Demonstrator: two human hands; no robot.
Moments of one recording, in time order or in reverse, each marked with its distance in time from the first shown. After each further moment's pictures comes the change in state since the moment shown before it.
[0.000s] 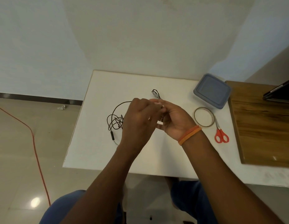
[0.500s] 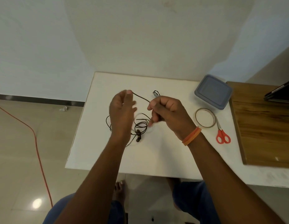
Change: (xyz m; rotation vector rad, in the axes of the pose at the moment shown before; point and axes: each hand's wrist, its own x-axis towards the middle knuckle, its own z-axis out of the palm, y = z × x) left_hand 0.025 -0.018 -0.020 -0.668 0.047 -1.068; right_hand -0.010 -0.006 0.006 -0.523 -0.086 -0.481
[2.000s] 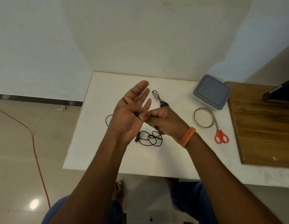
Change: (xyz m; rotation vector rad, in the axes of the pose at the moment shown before) left_hand -0.005 0.004 0.004 -0.634 -0.510 -0.145; right_hand 0.001 0.017 0.001 -0.131 -0.175 0.167
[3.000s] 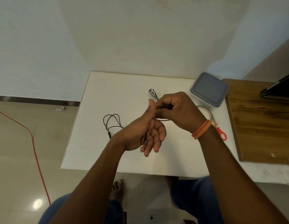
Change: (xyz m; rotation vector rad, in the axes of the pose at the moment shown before) left_hand -0.013 -0.016 0.008 0.647 -0.476 -0.607; right_hand -0.014 -0.020 -0.041 -0.247 0.124 -0.326
